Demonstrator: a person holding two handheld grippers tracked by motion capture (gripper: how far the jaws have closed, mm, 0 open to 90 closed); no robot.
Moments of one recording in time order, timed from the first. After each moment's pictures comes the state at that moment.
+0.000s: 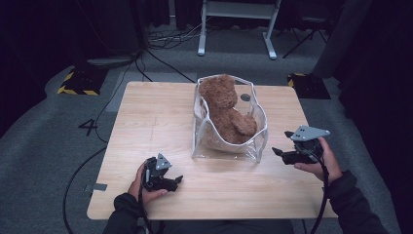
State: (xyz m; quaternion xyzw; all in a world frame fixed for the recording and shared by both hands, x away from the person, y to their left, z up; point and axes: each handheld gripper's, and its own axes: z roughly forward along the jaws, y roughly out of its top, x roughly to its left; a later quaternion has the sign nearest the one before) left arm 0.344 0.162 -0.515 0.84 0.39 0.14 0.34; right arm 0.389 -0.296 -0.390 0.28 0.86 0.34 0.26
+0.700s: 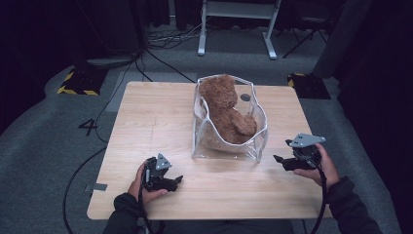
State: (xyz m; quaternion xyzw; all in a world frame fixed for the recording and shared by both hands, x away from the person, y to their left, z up) left arm 0.344 0.162 -0.515 0.84 0.39 0.14 0.34; right arm 0.390 -0.310 -0.427 0.30 0.87 0.31 0.24
